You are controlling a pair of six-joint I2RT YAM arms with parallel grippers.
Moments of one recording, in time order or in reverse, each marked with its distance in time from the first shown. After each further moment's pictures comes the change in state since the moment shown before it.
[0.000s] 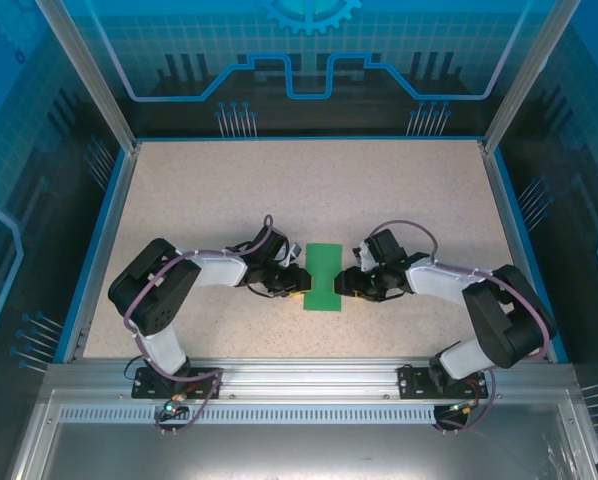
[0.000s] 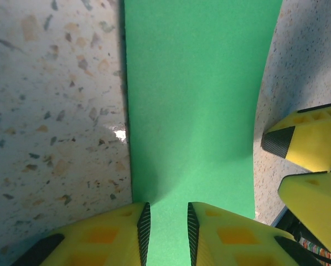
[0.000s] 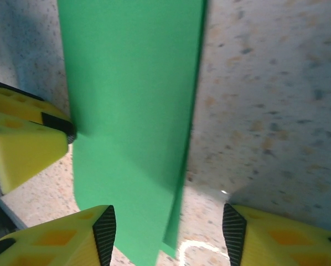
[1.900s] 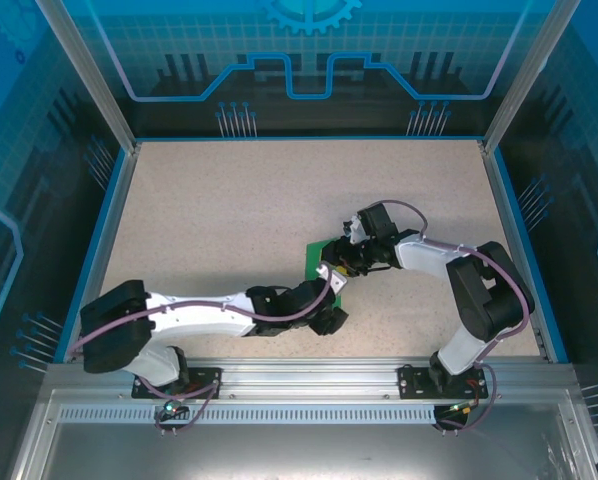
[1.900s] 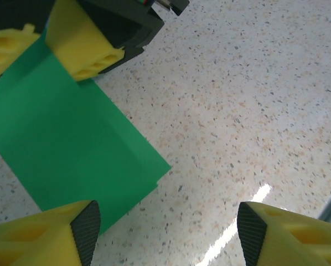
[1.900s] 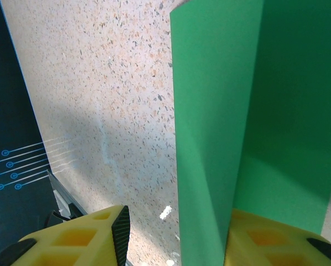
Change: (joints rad) left arm -0.578 -0.241 0.080 -0.171 -0.826 0.380; right arm -0.043 0.163 0.222 0.065 -0.154 0.190
